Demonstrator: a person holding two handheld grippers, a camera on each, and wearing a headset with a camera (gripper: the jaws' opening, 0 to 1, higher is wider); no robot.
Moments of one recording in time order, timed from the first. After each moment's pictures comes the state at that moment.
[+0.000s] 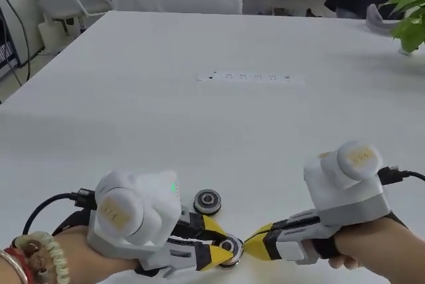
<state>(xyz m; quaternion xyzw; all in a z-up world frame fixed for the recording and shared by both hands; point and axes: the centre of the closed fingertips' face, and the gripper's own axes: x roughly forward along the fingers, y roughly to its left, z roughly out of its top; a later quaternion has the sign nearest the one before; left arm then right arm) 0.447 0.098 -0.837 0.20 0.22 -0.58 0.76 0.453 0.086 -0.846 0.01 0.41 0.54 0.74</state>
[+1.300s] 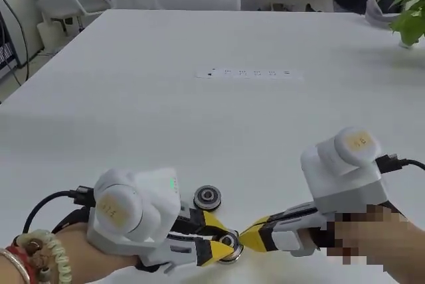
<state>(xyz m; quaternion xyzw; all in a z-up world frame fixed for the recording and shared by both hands) 0.448 0.098 -0.838 0.21 0.21 -0.57 0.76 0.449 0.095 -0.840 0.01 0.41 0.53 0.74</state>
